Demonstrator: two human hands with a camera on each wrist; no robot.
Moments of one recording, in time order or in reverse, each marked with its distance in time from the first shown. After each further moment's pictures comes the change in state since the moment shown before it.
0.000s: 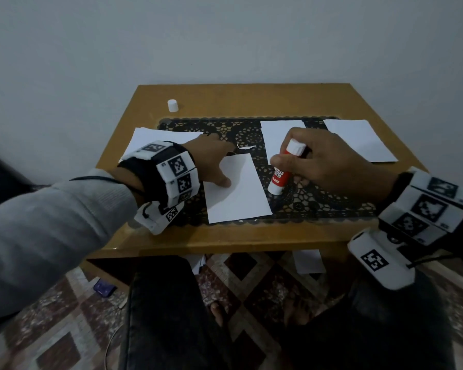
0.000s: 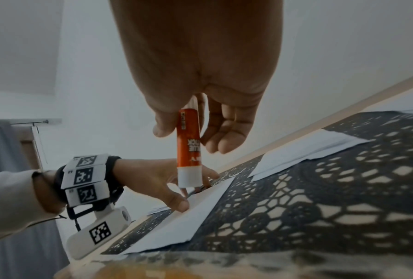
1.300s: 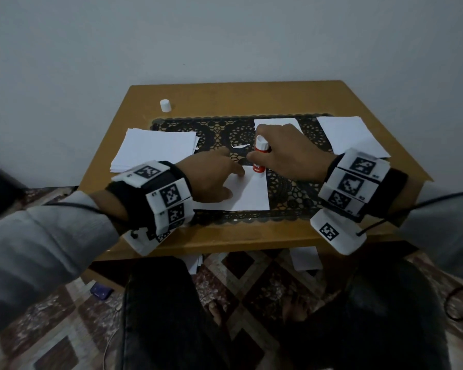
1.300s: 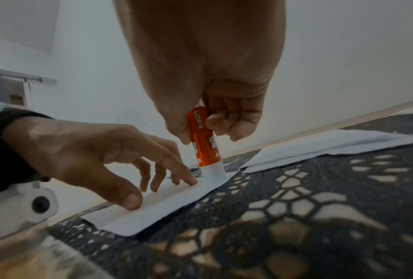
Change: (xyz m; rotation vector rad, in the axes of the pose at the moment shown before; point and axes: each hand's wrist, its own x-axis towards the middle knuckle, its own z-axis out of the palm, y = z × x) left_hand -0.030 0.027 0.009 0.031 0.005 0.176; right_hand 0.048 0.015 0.031 -0.325 -0.010 0.037
